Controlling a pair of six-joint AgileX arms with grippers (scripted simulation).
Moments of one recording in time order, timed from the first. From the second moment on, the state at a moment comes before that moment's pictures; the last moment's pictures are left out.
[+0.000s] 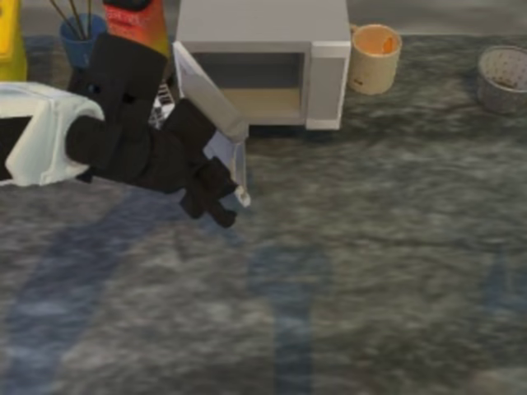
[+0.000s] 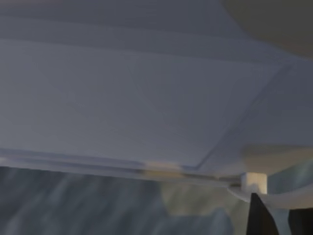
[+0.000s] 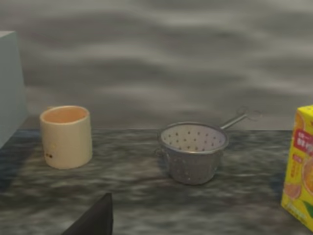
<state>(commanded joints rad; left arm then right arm) -0.41 1.72 1.03 -0.25 0.36 0.42 0.00 0.00 0.00 0.00 0.00 0.00</state>
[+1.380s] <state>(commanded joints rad) -0.41 1.73 1.03 -0.26 0.38 0.44 0.00 0.00 0.00 0.00 0.00 0.00</state>
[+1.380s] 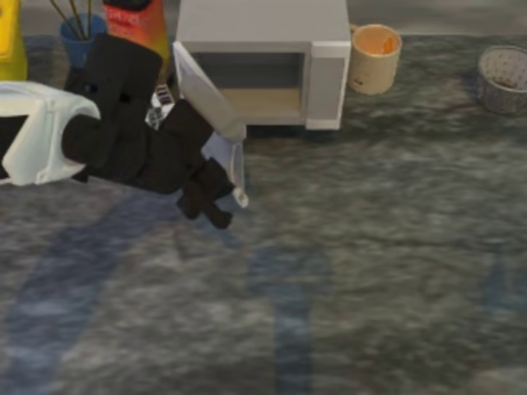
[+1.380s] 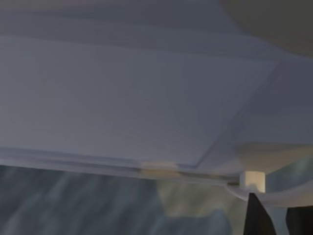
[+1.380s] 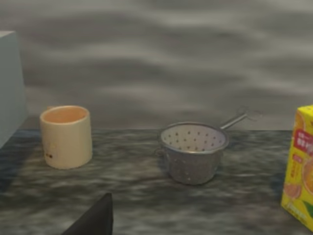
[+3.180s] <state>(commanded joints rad) -0.39 1.72 1.03 -0.29 0.42 0.49 0.00 0.00 0.00 0.00 0.00 0.00</state>
